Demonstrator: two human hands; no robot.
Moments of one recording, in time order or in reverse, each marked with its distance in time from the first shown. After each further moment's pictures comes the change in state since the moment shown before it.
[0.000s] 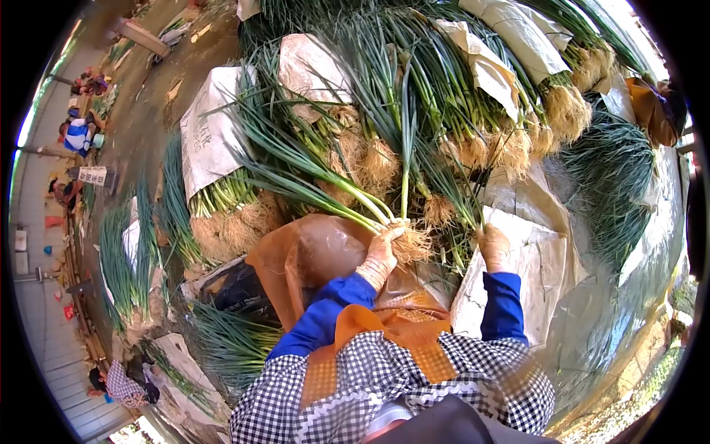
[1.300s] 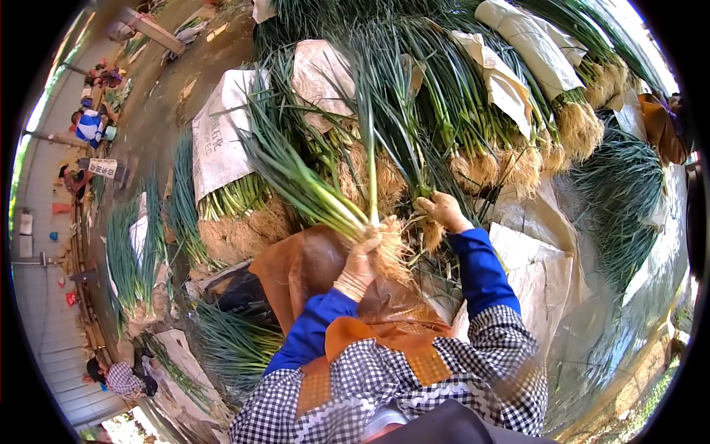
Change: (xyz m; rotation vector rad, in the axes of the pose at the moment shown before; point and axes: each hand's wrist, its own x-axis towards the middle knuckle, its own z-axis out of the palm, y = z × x) left_hand -0.023 0.061 -0.006 -0.048 -0.230 0.106; right_hand 0.111 -0.114 0.065 0.376 -0.114 -0.520
